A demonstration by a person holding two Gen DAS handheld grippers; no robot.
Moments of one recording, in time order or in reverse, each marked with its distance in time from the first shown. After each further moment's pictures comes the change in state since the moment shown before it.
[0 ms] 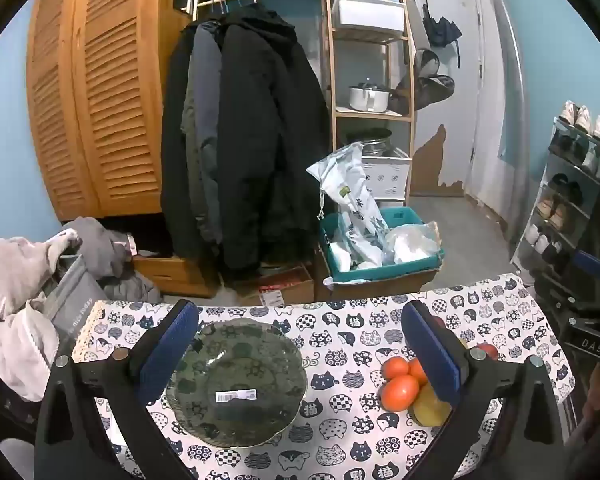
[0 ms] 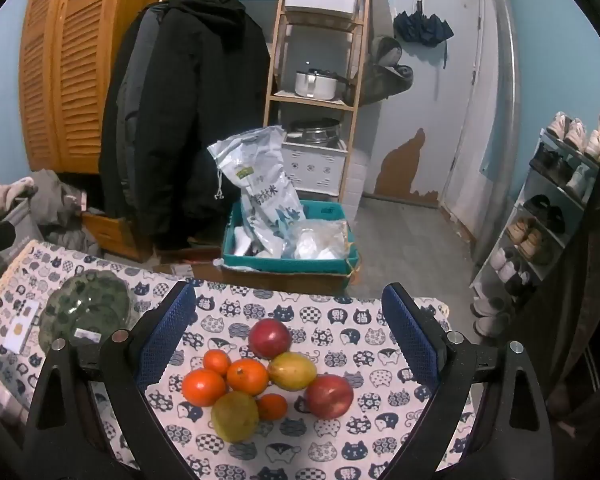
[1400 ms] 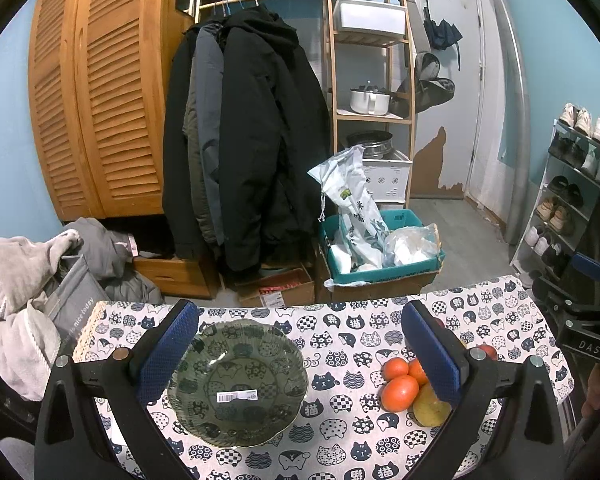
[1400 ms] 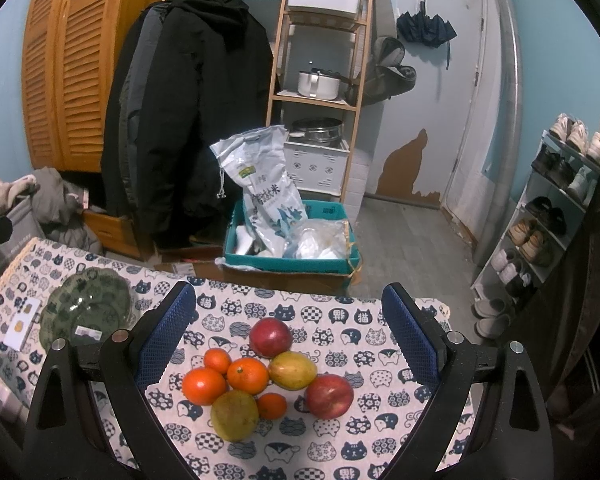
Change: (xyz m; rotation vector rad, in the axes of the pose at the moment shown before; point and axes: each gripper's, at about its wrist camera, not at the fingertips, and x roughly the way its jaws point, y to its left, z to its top) left arm -0.001 0.004 0.001 0.001 -0.003 0.004; right arm 0.000 0.003 0.000 -0.004 0.005 -0.001
